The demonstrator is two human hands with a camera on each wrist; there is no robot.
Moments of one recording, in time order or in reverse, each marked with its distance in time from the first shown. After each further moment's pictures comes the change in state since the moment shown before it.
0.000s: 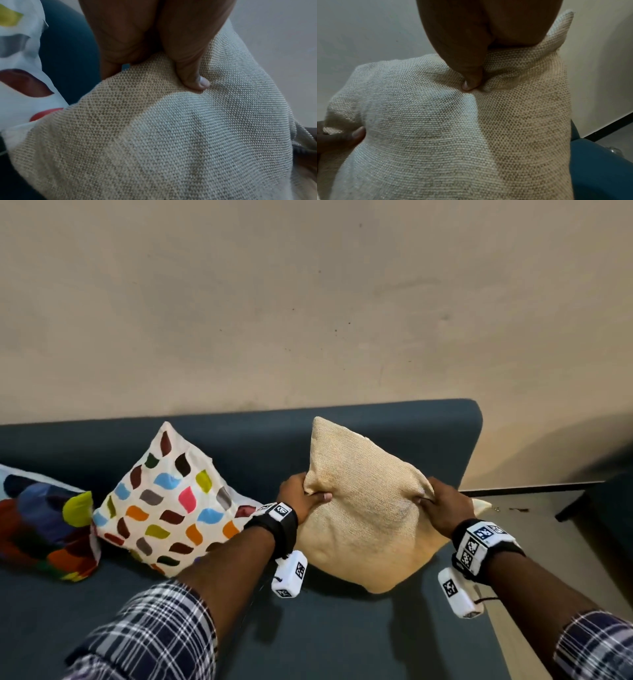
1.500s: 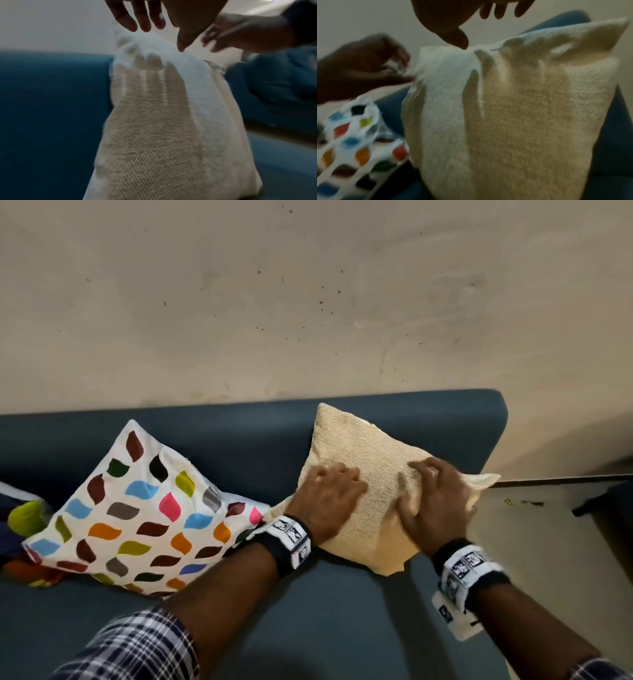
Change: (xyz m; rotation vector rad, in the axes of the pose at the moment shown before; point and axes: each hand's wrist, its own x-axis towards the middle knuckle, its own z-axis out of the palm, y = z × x) left_hand 0.056 0.003 0.069 0.915 0.171 0.898; right_hand 0.043 -0.007 0.041 0.010 0.542 -0.360
